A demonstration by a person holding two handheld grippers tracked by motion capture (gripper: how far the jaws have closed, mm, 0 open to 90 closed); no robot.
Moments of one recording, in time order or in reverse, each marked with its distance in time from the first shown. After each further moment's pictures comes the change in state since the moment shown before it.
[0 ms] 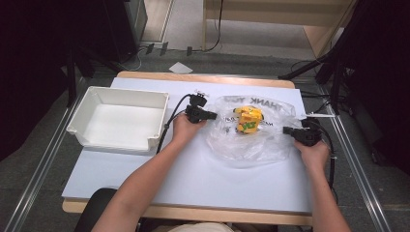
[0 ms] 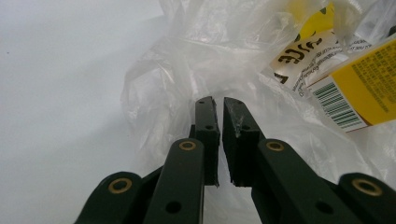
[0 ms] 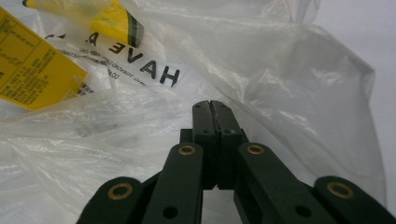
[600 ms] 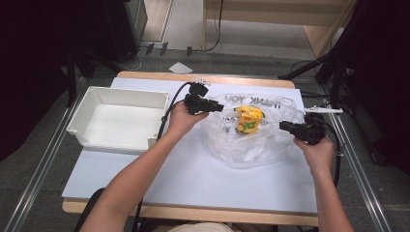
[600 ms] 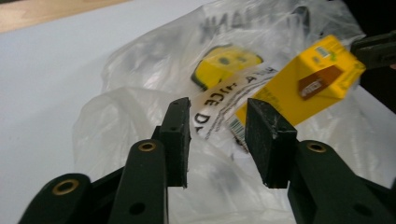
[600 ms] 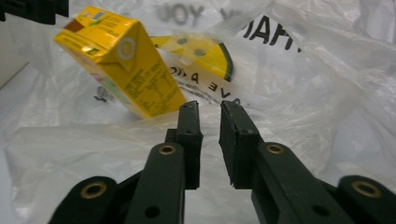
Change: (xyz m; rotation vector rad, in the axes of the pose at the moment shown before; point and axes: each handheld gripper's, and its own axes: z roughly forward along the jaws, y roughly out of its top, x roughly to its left) left arm -0.037 0.034 -0.058 -0.089 -0.091 0.137; right arm 0.048 0.021 -0.052 -0.066 0.109 -0.092
